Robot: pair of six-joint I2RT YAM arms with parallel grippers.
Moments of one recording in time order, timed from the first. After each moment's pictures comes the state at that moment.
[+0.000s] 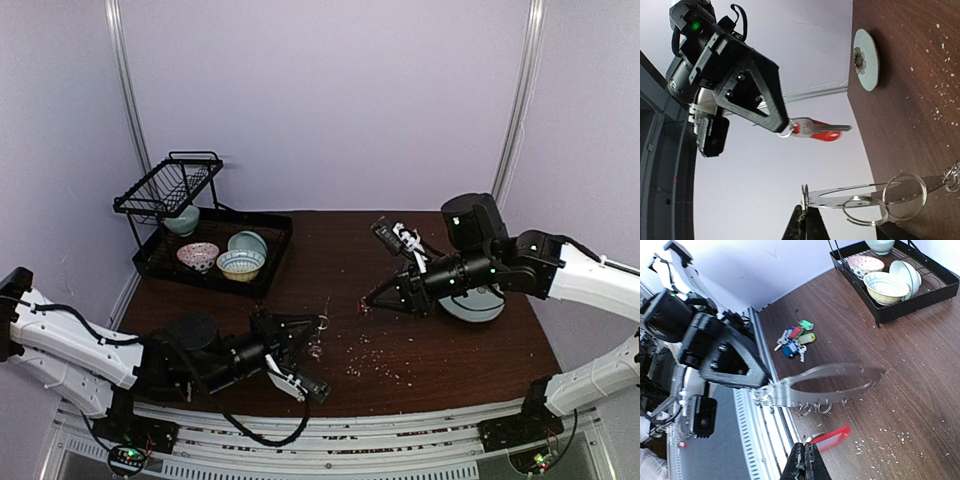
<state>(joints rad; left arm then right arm) -1.42 1.27 0.56 0.68 -0.45 1.69 0.89 1.18 1.06 -0.45 -0.47 0.17</state>
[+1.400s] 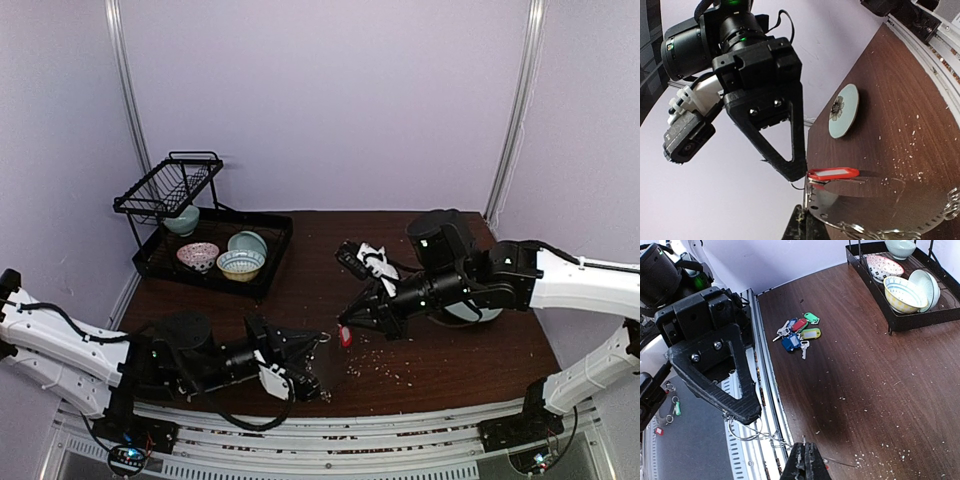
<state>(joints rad) -1.44 1.20 0.57 0.54 -0.34 1.15 1.07 1.29 1.10 -0.40 -0.30 0.08</state>
